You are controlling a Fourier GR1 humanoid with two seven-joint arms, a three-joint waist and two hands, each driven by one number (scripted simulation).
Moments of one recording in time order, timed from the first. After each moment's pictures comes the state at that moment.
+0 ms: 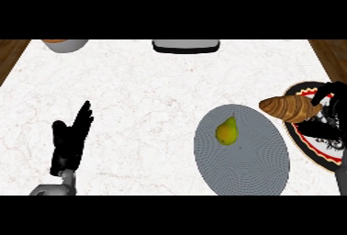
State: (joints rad) left arm -0.03 0.16 -0.06 -1.50 -0.03 0.19 0.25; right arm -0.17 -0.40 -0.06 -1.73 0.85 -0.12 0.34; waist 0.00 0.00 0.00
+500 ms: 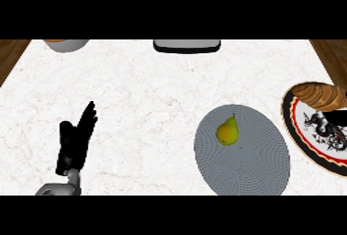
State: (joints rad) left arm -0.04 0.13 -0.06 -1.47 -0.06 0.19 0.23; right arm -0.25 -0.47 -0.25 -1.52 0.77 -0.11 0.26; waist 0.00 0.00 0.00
